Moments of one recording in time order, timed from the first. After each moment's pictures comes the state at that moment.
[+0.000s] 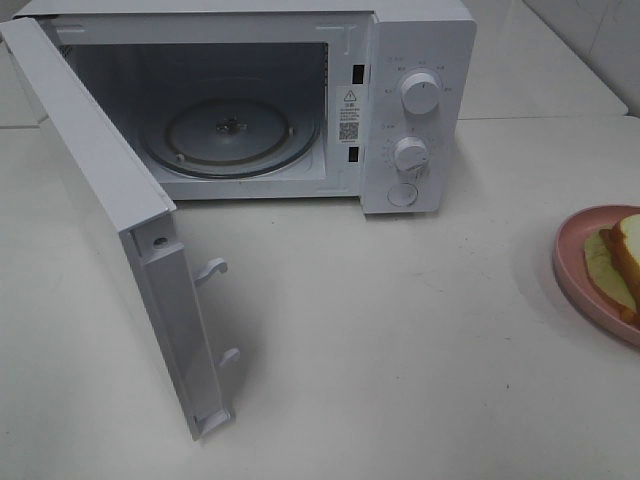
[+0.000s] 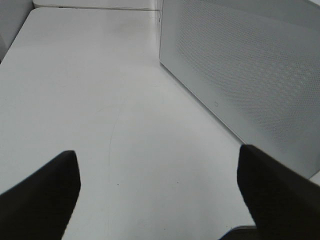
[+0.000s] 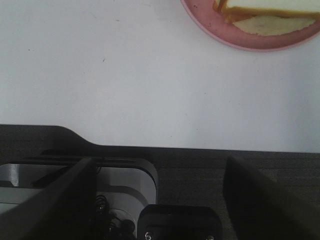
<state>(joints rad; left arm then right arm) 0.05 0.00 -0.52 -0.09 1.08 0.07 0.05 0.79 -0.74 0.04 1.22 0.05</state>
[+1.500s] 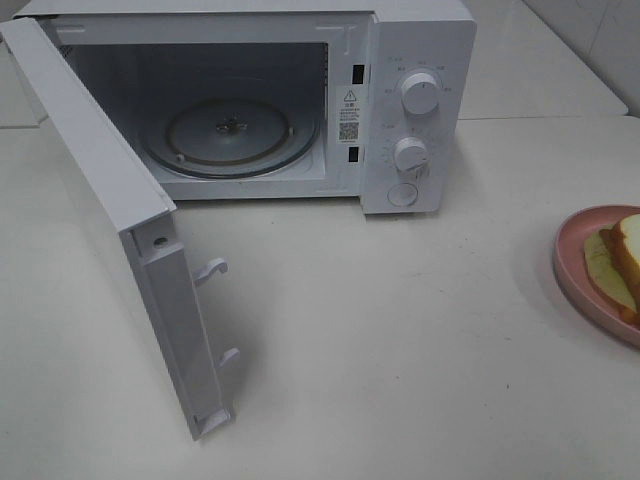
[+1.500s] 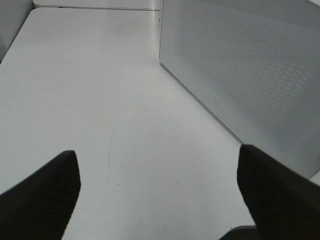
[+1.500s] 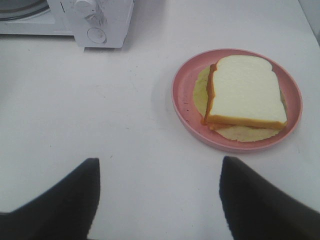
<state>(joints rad) 0.05 0.00 -0.52 -0.09 1.08 0.07 0.05 0.09 -0.50 0.04 1.00 0.00</state>
